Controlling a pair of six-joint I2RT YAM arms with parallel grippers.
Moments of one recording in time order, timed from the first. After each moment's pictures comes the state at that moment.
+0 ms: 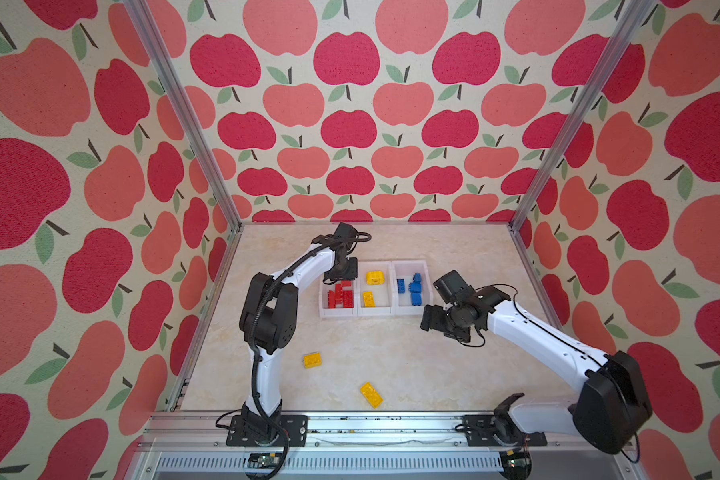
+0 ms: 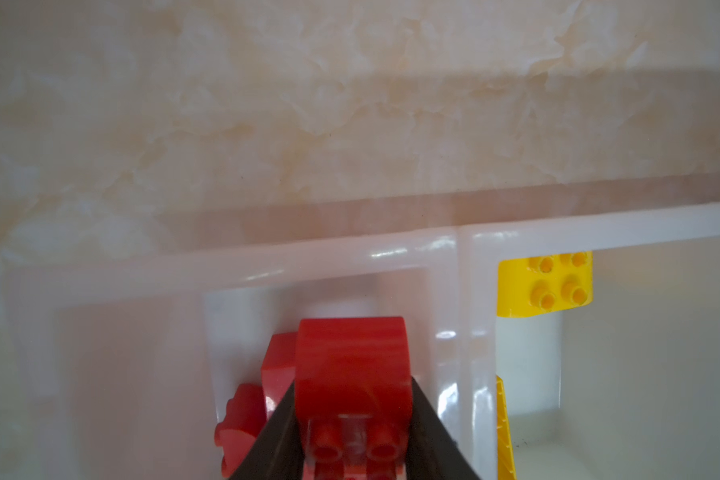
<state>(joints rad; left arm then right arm) -0.44 2.05 1.67 -0.82 -0.01 -0.37 0.65 1.33 0.98 -0.91 -0.05 0.78</state>
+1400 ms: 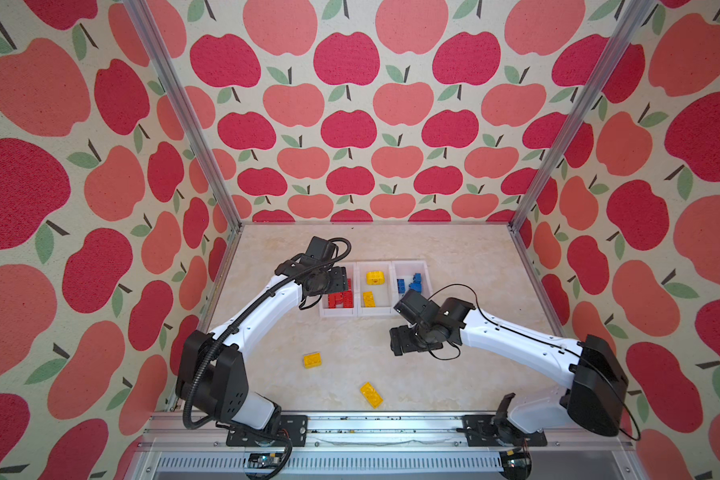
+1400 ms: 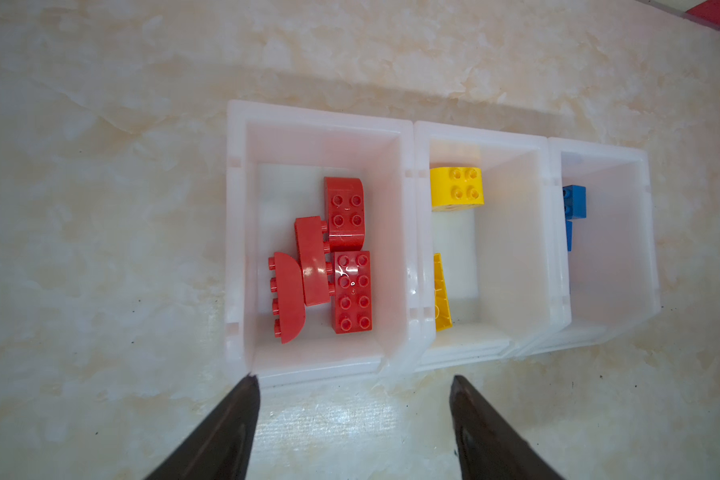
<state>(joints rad) -0.44 1.46 1.19 -0.69 0.00 -0.49 1.05 1.46 1.08 -0.88 -0.01 0.68</state>
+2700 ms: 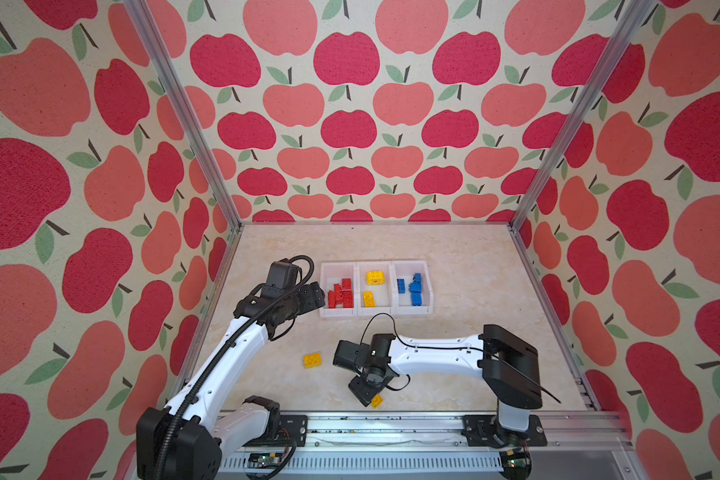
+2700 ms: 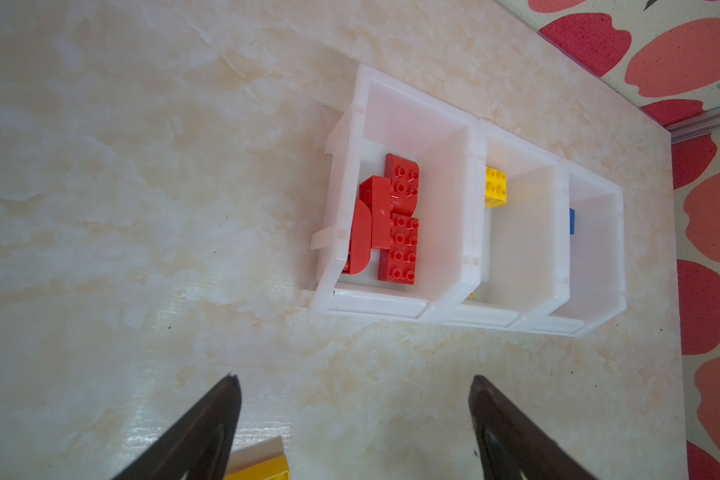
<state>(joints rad) -0.29 1.11 0.92 -0.68 0.08 -0.56 1.39 1.88 1.30 -0.89 -0.03 0.49</state>
